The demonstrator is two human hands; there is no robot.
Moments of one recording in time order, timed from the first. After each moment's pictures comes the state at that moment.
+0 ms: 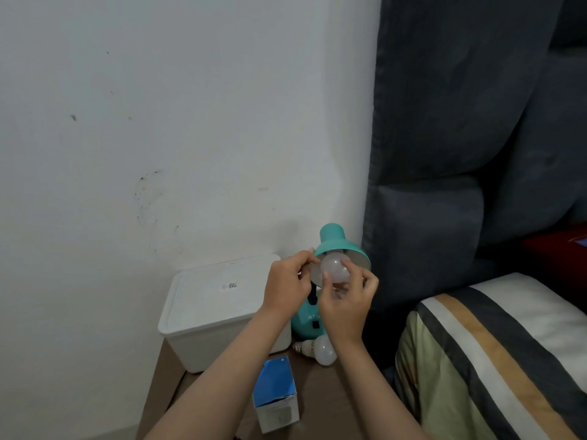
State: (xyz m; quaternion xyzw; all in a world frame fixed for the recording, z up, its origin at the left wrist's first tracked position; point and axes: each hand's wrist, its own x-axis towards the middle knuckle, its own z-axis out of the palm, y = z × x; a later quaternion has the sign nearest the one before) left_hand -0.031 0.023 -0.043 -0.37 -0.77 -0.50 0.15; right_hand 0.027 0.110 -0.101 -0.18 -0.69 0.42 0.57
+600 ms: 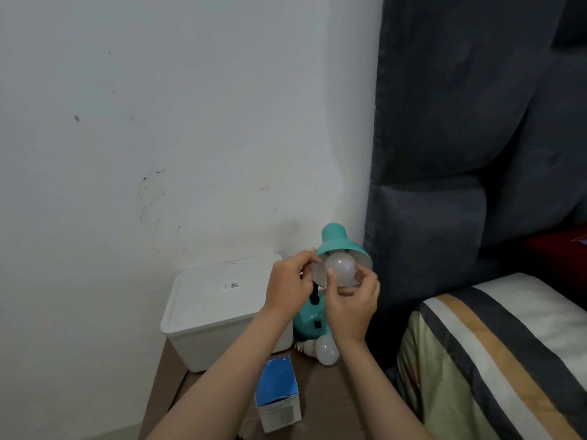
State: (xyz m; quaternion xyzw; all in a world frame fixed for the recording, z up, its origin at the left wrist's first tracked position) left_hand -0.032 0.024 -0.044 -0.37 -0.77 -0.50 0.15; right_hand 0.035 0.108 -0.088 -0.24 -0.65 0.48 0.53
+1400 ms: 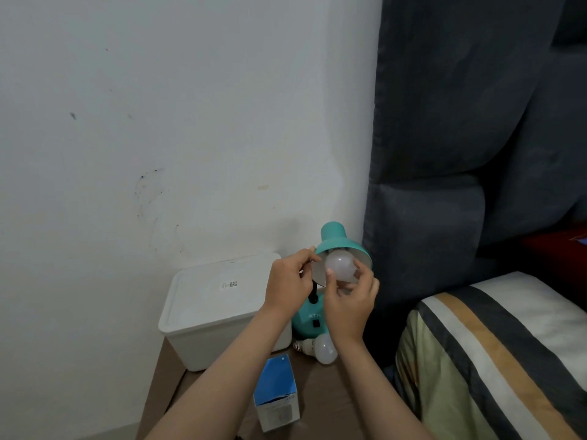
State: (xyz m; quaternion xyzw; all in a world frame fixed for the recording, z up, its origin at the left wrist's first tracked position) left_hand -0.032 0.026 -0.044 -0.37 -0.76 -0.50 0.15; right_hand 0.030 0.108 -0.095 -0.22 -0.65 0.50 0.53
